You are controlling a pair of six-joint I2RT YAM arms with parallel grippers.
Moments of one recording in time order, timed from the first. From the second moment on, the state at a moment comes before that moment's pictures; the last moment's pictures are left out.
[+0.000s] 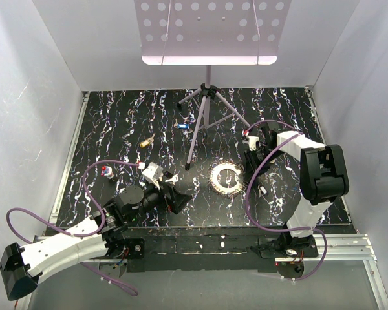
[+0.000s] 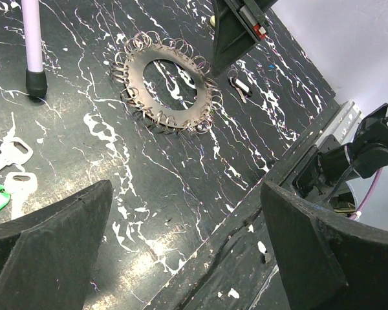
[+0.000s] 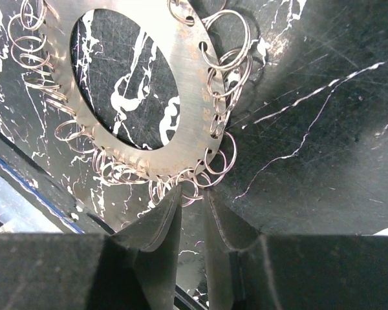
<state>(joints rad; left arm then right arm) -0.98 0.57 0.30 0.07 -0.11 -0.54 0.17 1.76 1.07 -0.81 -0.58 -0.24</state>
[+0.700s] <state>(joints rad) -0.98 0.54 0.30 0.04 -0.11 -0.54 0.12 1.72 1.11 -0.80 -0.62 -0.20</state>
